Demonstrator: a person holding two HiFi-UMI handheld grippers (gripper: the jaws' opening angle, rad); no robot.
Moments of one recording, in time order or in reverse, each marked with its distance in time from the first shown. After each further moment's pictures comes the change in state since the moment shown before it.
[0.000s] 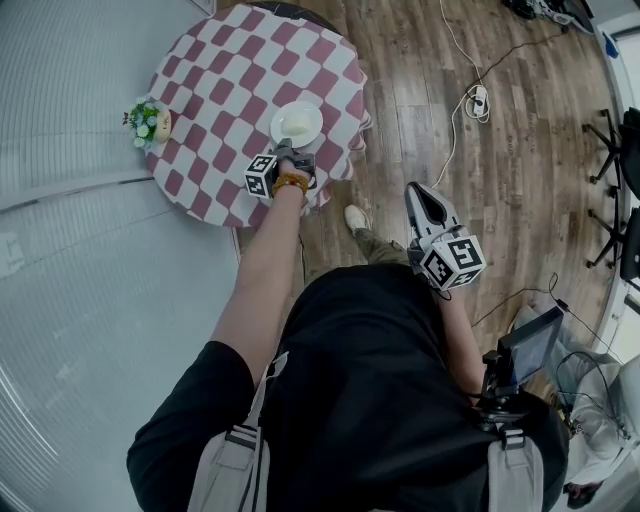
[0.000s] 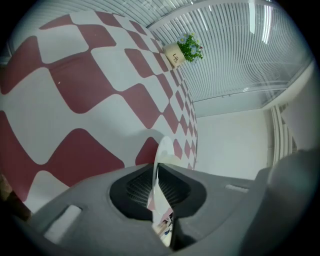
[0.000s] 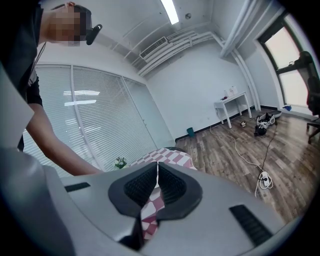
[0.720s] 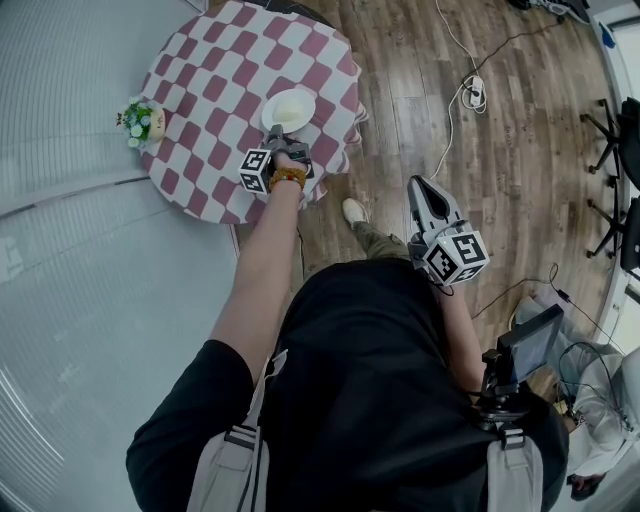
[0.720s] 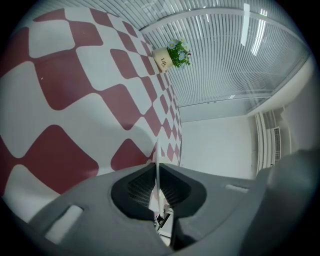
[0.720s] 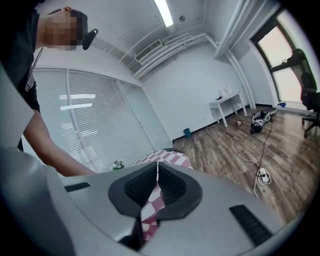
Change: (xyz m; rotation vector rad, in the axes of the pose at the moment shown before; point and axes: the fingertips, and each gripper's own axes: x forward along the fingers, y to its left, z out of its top) left arm -0.002 -0.041 0.001 0.012 -0.050 -0.170; right arm -0.010 -0.012 0.003 0.047 -0.025 -0.028
